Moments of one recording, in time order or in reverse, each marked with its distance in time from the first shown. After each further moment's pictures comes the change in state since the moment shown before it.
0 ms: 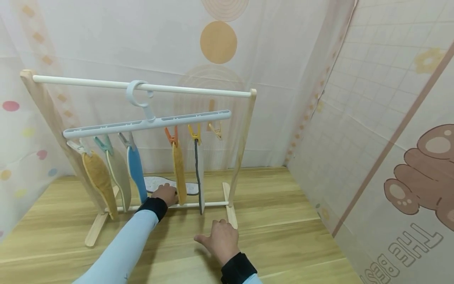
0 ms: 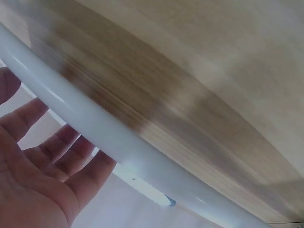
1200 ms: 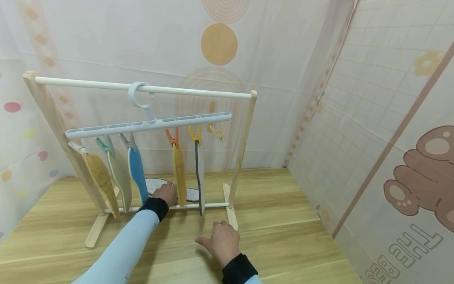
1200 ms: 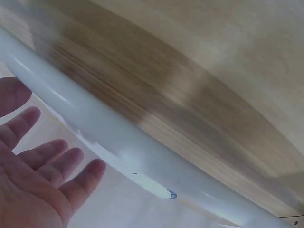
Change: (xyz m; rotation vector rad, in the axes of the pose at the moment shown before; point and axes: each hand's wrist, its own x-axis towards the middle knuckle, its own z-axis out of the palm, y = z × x) left_hand 0.006 0.001 0.001 0.021 0.089 -0.008; right_hand -0.002 0.003 0.001 0.036 0.002 -0.003
